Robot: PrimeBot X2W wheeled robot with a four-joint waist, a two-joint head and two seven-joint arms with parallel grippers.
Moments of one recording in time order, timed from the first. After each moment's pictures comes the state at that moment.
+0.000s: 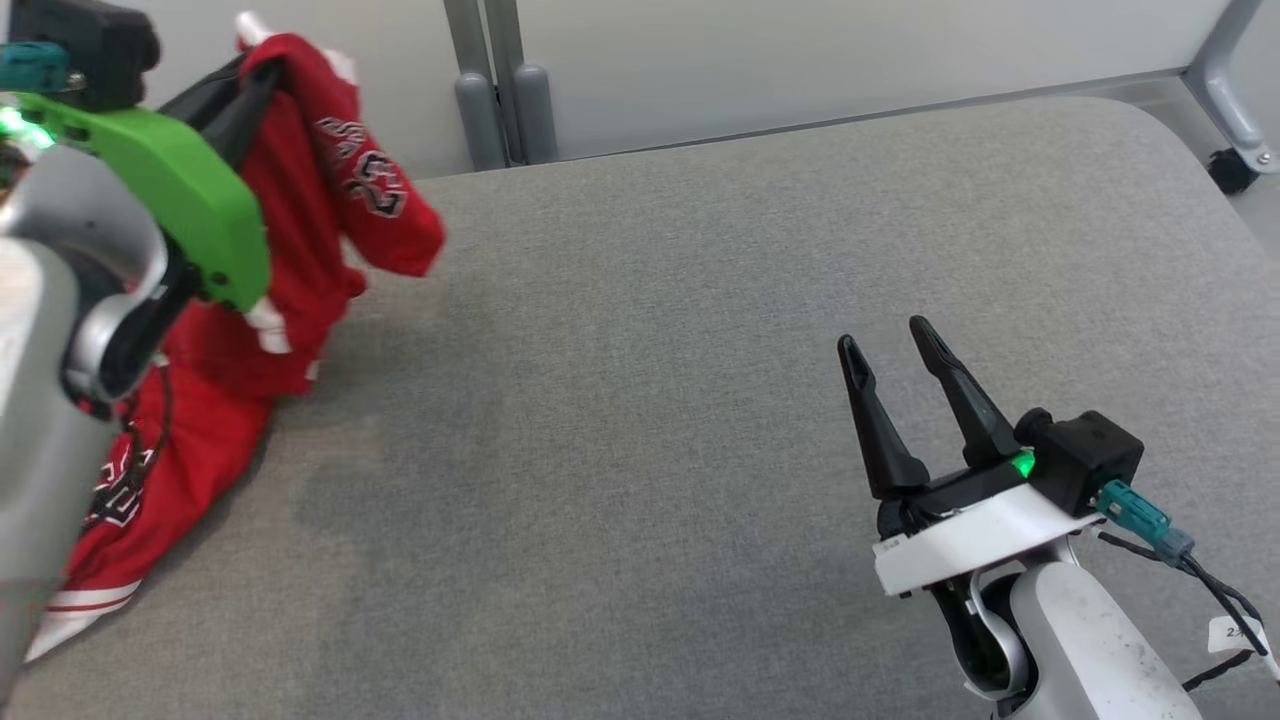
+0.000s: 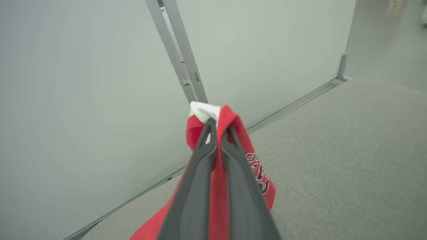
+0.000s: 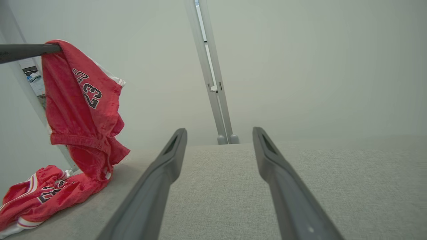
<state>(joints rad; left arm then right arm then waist) -0.88 0.59 -0.56 0.25 -0.69 -0.11 0.33 -0.21 -0.11 0.27 0.11 0.36 0.13 -0.26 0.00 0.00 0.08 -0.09</state>
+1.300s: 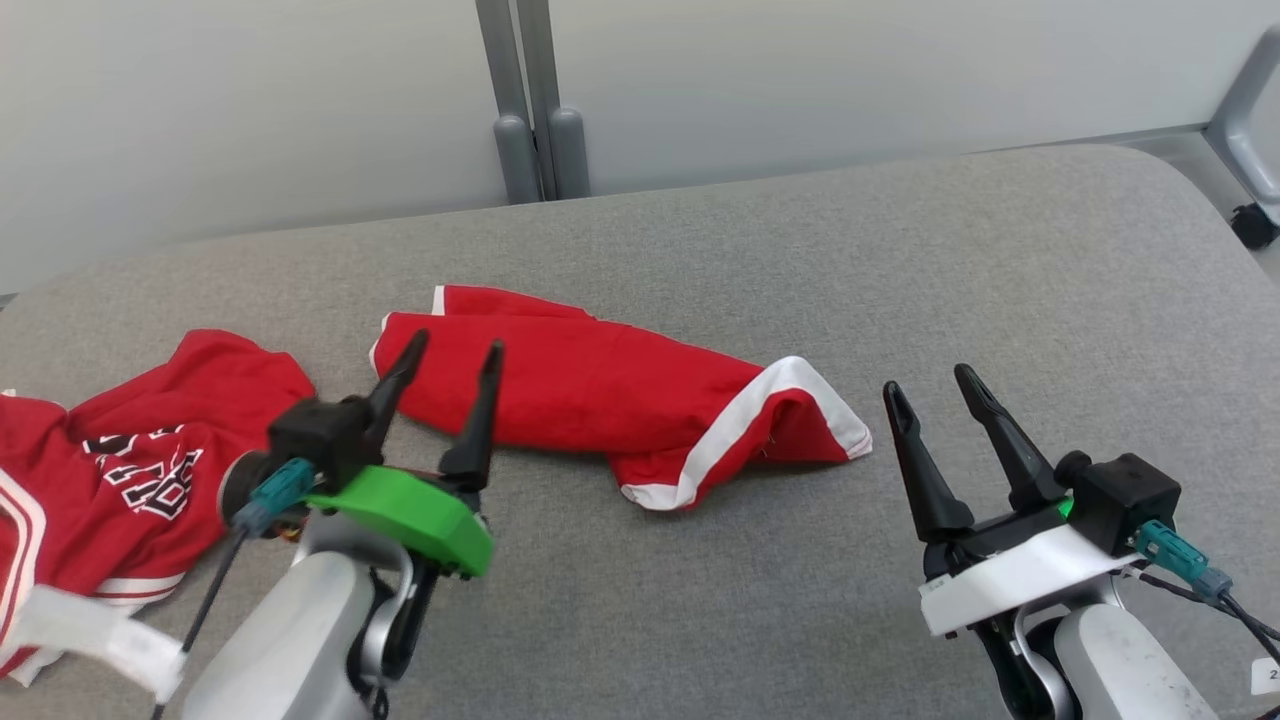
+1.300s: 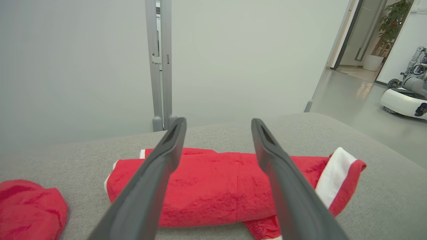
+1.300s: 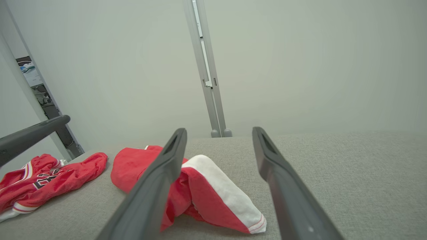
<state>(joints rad) -0.44 0.29 -0.63 0.35 -0.68 0.06 -0.26 -0.13 -0.17 0.23 0.11 0.37 0.13 -0.26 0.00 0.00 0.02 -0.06</state>
